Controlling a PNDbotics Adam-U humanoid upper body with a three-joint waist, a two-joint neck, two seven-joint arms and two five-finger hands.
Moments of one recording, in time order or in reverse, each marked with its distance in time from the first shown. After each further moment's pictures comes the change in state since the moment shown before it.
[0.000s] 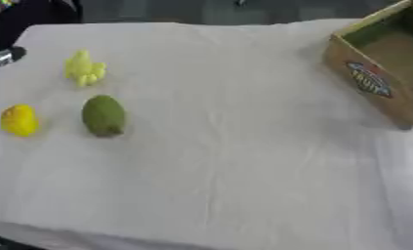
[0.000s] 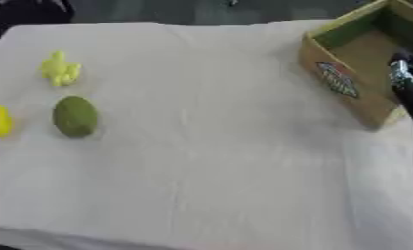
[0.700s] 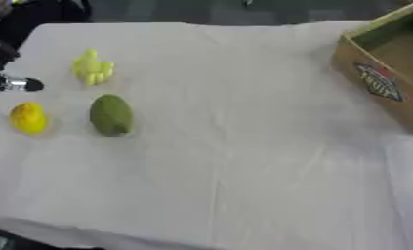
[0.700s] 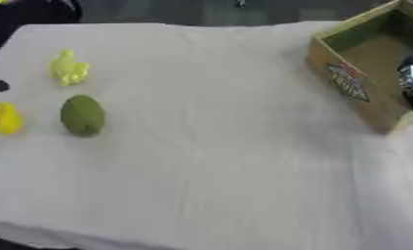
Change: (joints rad) left arm -0.040 0.038 -0.008 0.054 -0.130 -0.111 -0.359; right arm 0.002 -0.001 0.000 0.000 0.008 0.001 0.001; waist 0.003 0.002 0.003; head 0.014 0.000
